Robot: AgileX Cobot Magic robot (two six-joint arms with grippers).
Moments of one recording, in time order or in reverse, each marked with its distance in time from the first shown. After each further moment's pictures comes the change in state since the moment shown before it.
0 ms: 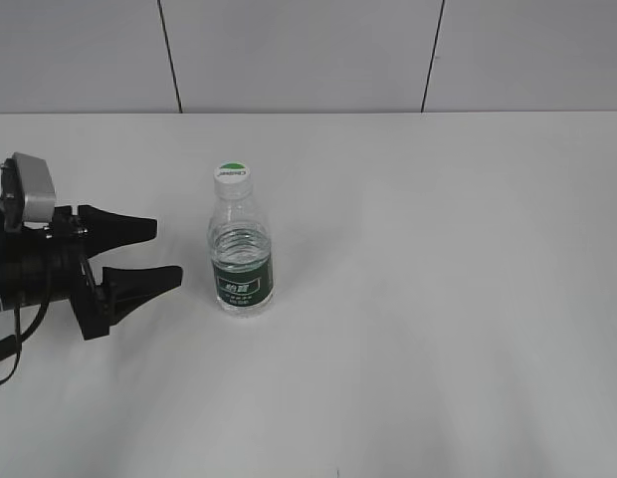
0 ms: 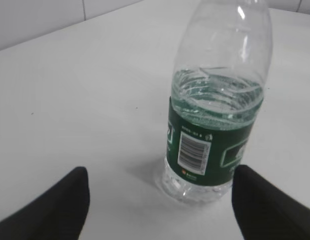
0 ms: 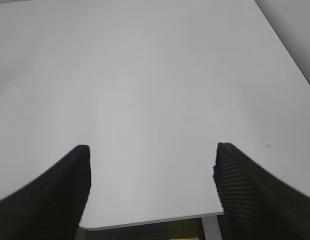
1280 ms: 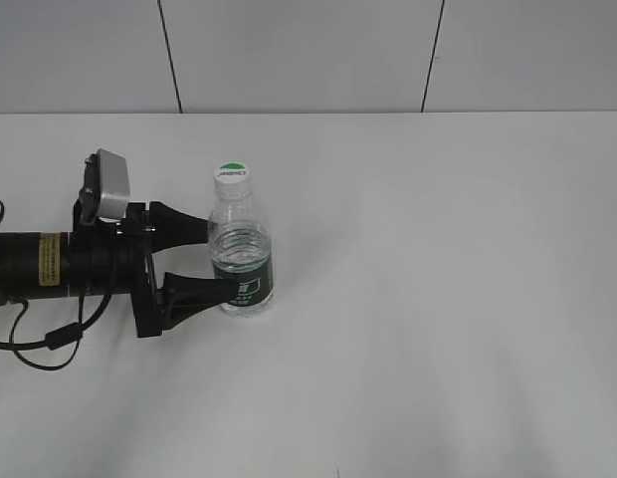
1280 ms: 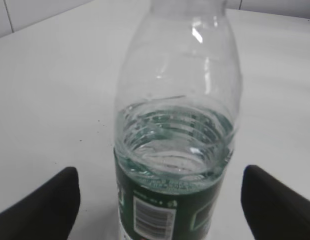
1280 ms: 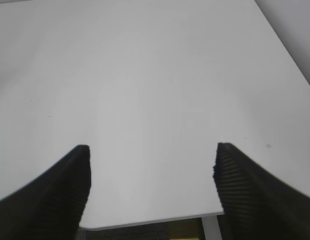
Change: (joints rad) left arm -0.153 0.082 -0.181 0.087 0.029 -0.115; right arm 0.000 0.000 0.000 0.000 0.000 0.000
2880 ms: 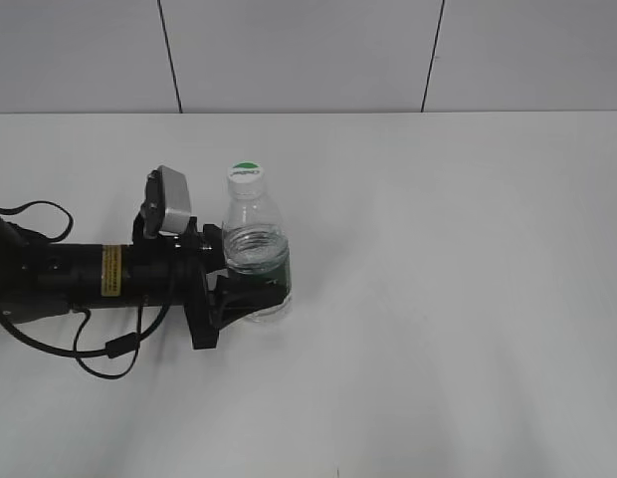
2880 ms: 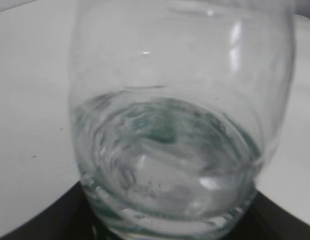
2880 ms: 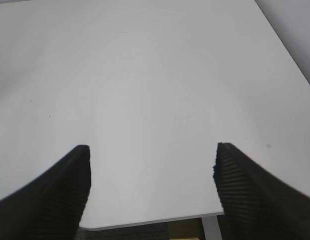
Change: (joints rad) left arm -0.144 0.097 -0.075 -0.101 0.019 0.000; right arm 0.000 0.000 0.000 0.000 0.000 0.001
